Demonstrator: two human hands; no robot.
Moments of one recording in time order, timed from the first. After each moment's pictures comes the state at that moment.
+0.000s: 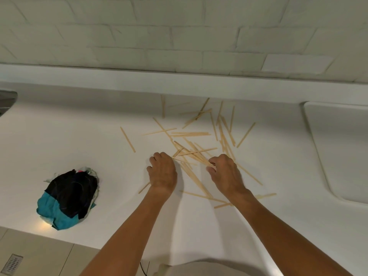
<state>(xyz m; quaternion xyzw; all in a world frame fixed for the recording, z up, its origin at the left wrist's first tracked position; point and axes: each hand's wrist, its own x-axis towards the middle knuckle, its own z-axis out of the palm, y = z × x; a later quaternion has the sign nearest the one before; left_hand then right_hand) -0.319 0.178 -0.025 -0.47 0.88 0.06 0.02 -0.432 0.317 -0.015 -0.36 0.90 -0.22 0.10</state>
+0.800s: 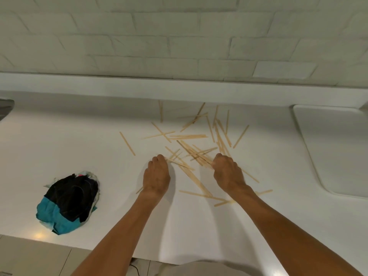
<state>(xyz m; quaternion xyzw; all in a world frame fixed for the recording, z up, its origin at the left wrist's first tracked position) -0.291 0.163 -0.025 -0.38 0.91 0.13 -0.05 -0.431 0.321 -0.007 -0.32 0.93 -0.16 0.11</state>
